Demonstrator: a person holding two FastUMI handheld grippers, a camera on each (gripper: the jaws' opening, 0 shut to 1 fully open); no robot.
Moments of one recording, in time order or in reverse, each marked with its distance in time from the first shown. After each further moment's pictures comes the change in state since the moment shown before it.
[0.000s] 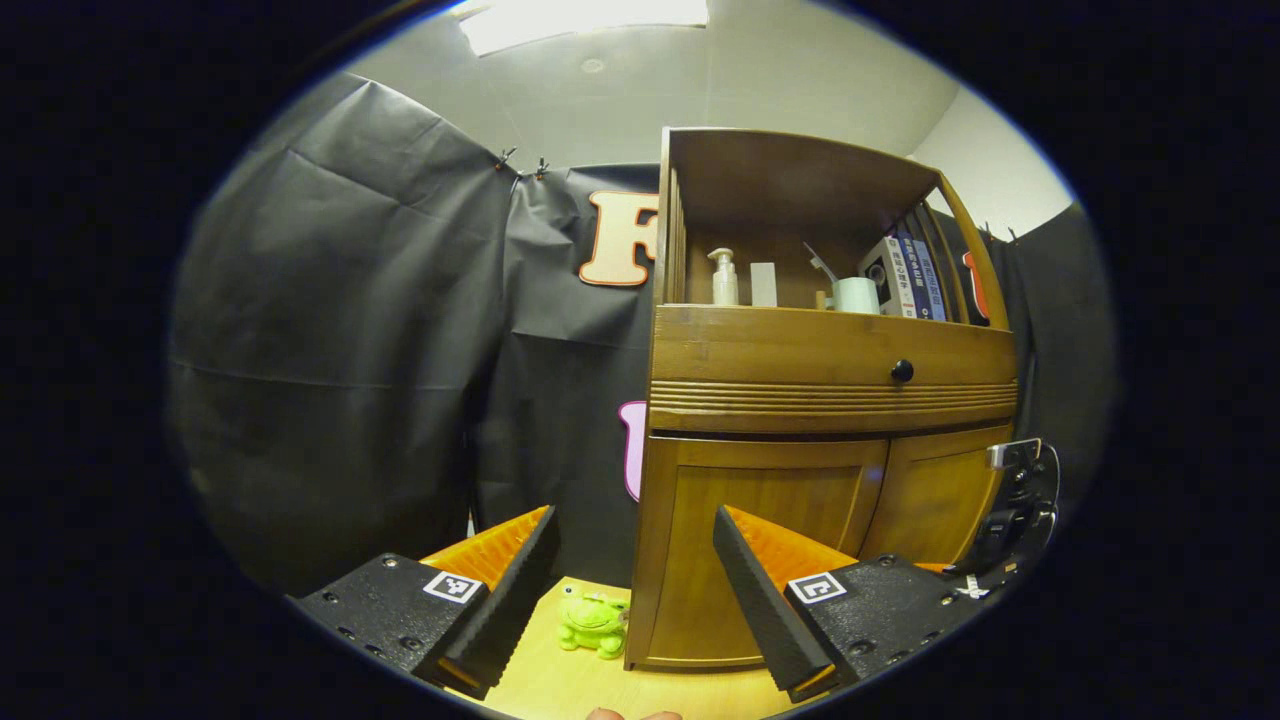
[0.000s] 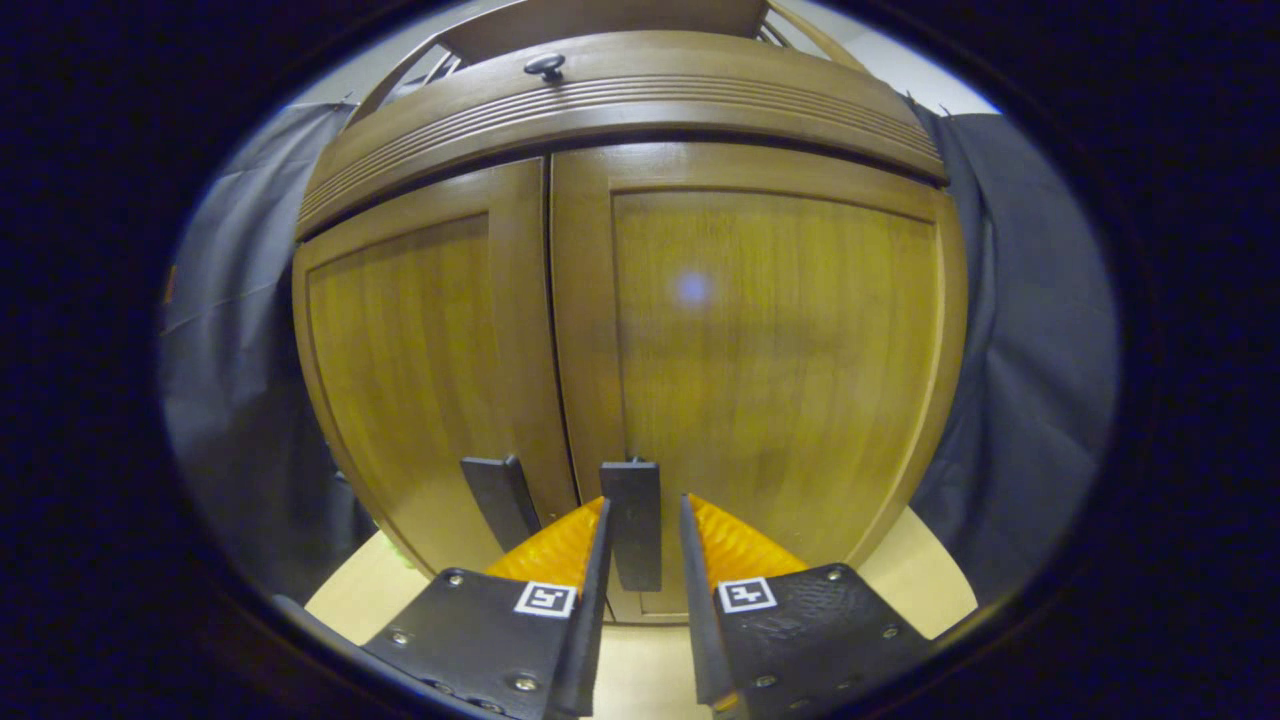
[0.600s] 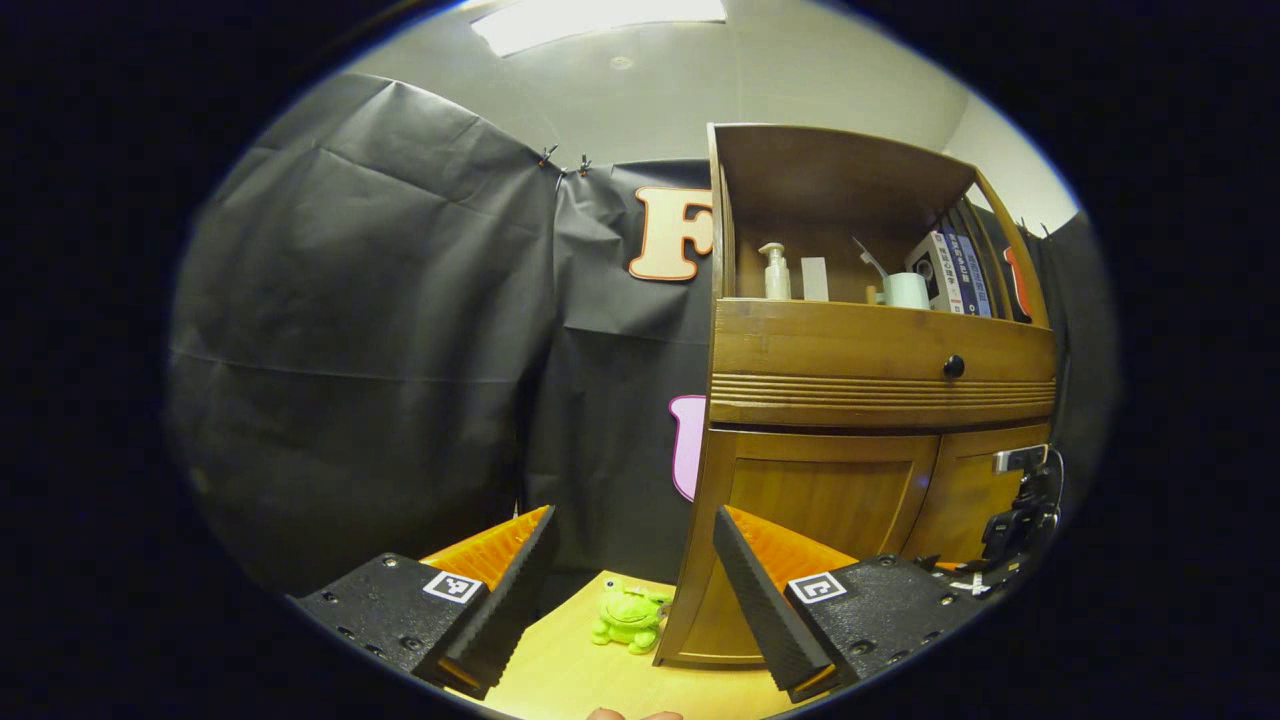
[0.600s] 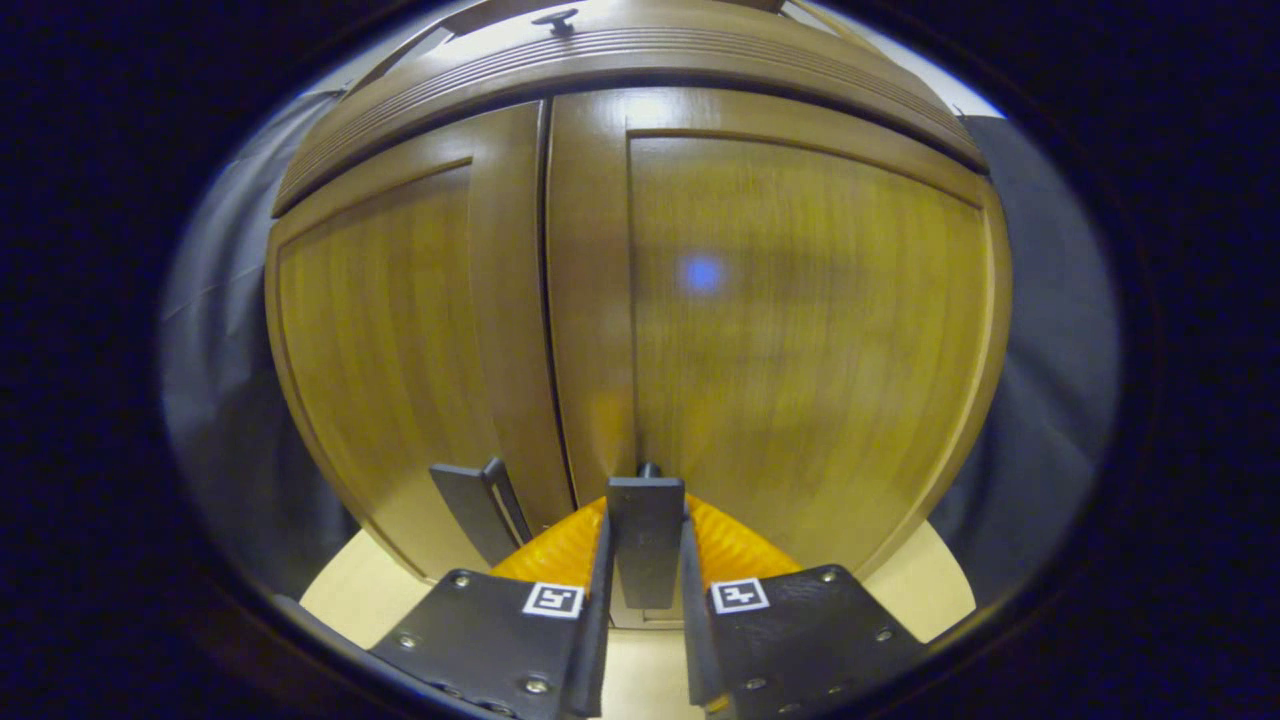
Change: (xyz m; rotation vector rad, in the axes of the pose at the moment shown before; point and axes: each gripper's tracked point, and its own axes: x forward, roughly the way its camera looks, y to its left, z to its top) left arm -0.007 0.034 -0.005 -0.012 0.017 0.125; right arm 0.028 0.001 -0.006 -0.061 0.022 -0.032
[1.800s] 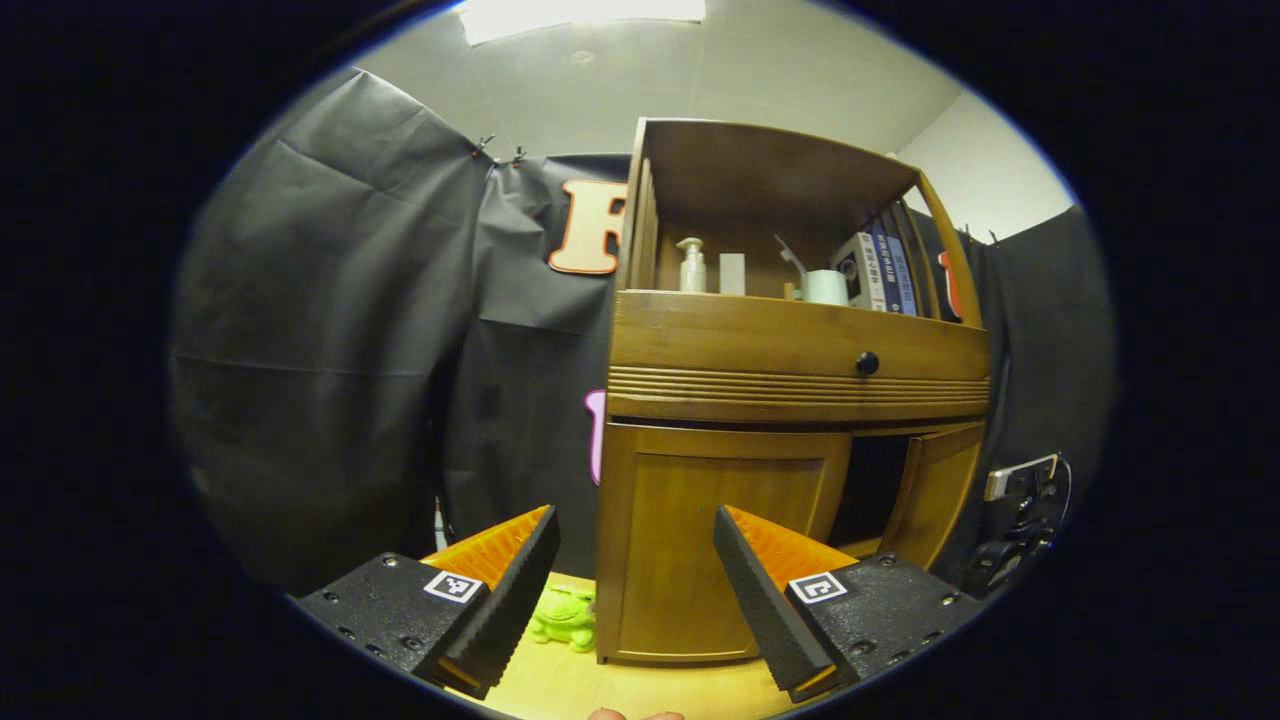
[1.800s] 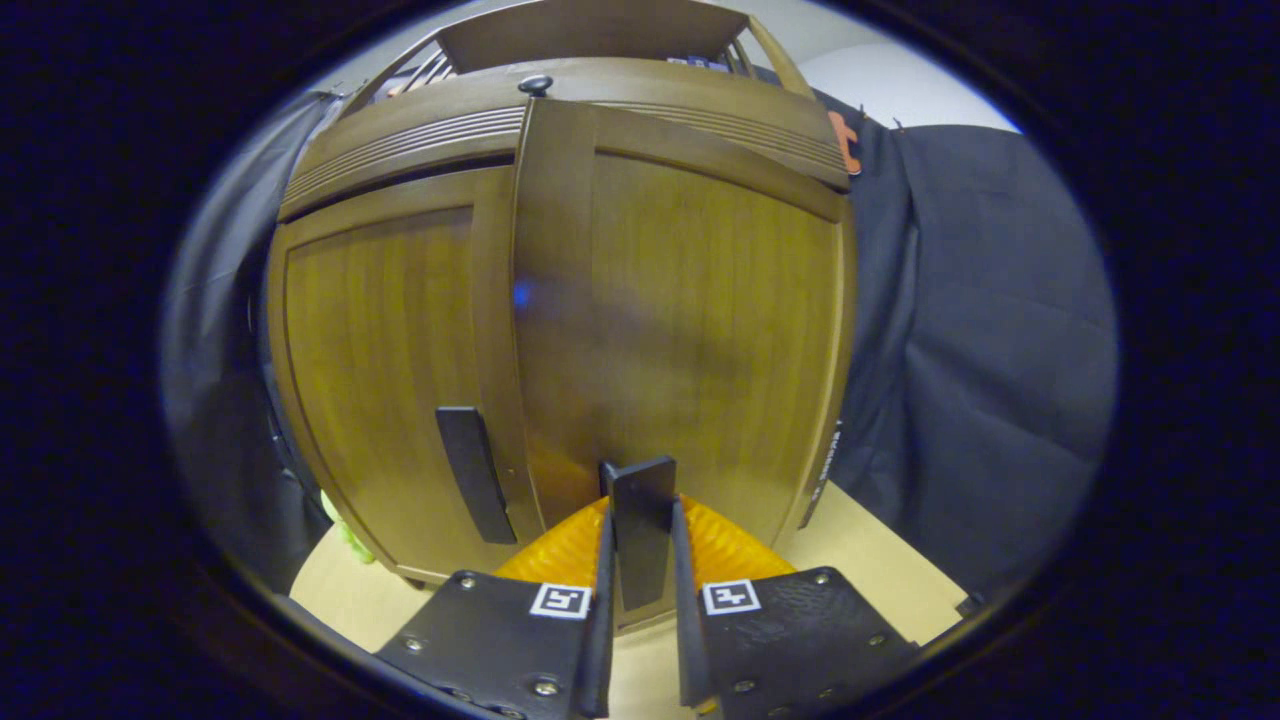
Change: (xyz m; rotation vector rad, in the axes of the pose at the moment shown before) left arm -0.003 -0.079 -0.007 -0.008 0.022 -0.257; right arm -0.022 -0.008 0.009 0.074 -0.061 -0.200
